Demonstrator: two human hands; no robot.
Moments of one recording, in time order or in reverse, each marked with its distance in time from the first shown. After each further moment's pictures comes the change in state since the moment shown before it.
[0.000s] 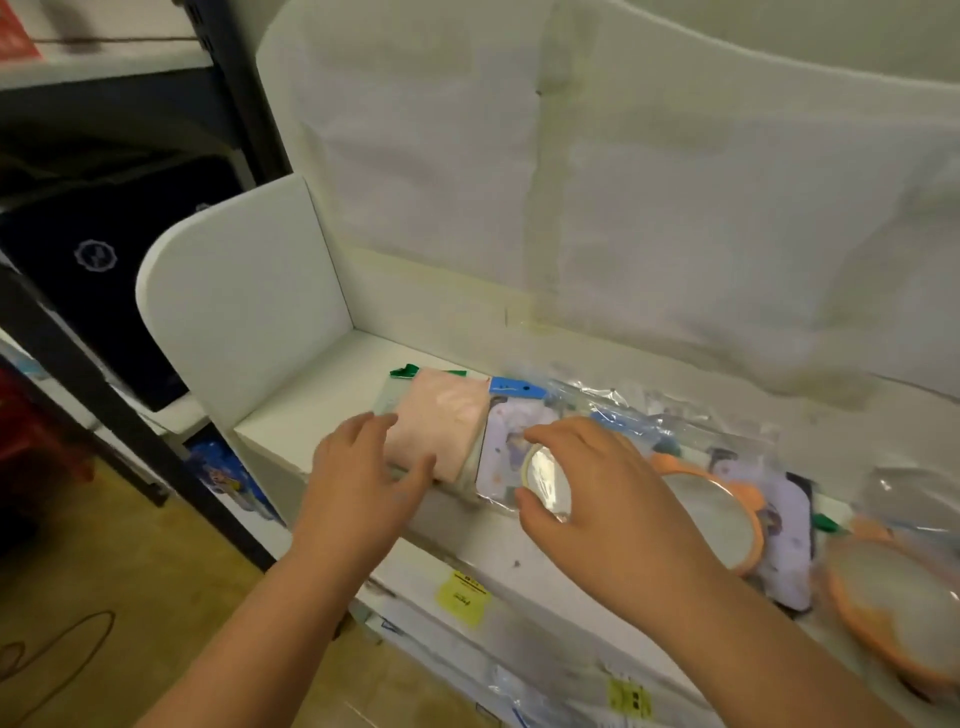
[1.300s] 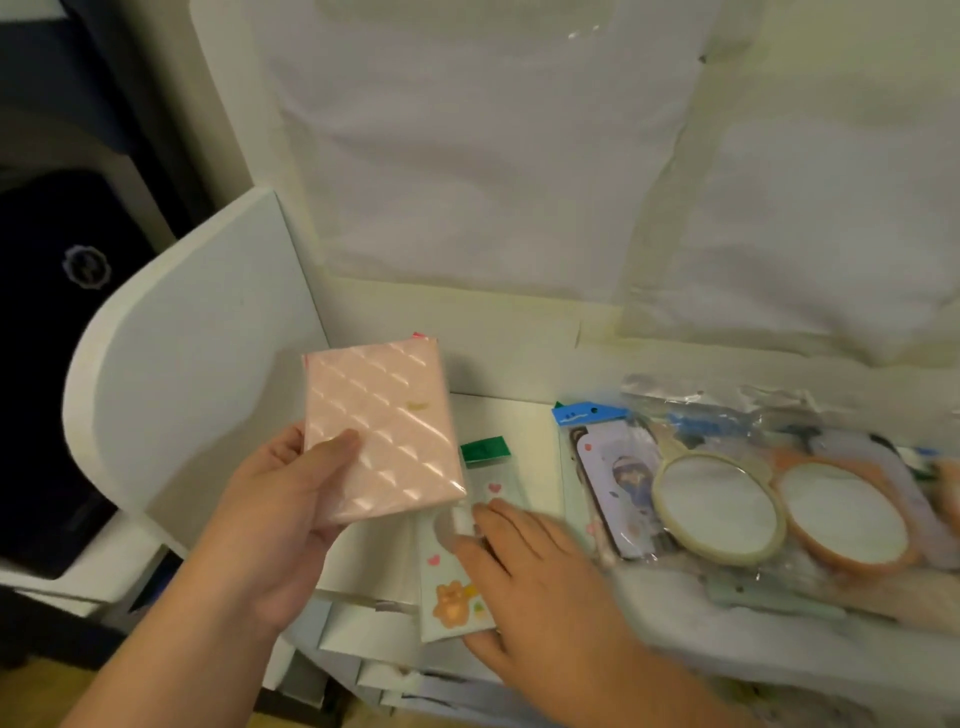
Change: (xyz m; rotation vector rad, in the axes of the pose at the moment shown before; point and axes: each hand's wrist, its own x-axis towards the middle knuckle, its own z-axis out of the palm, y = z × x) left_hand 0.155 -0.105 -0.082 -1.227 -0.440 -0.269; right_hand 0.083 -0.098 0.176 -0.277 -0.100 -0.025
